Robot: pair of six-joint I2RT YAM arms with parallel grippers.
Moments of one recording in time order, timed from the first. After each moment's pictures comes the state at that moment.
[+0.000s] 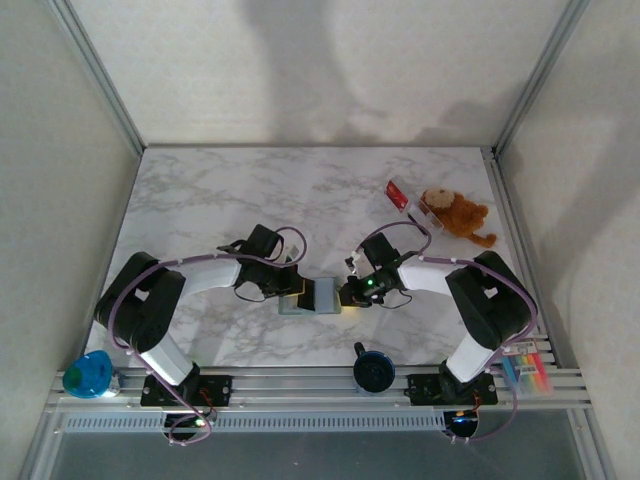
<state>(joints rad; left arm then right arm) -0.51 1.65 0.78 -0.24 0.57 -0.63 0.61 1.66 0.74 -0.29 -0.60 0.46</state>
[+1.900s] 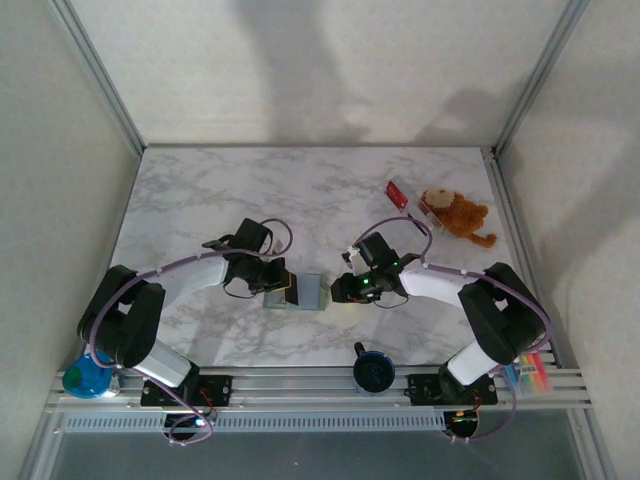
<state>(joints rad) -0.45 1.53 0.82 -0.43 0.44 -0.66 0.67 1.57 0.74 -0.26 -0.49 0.52</state>
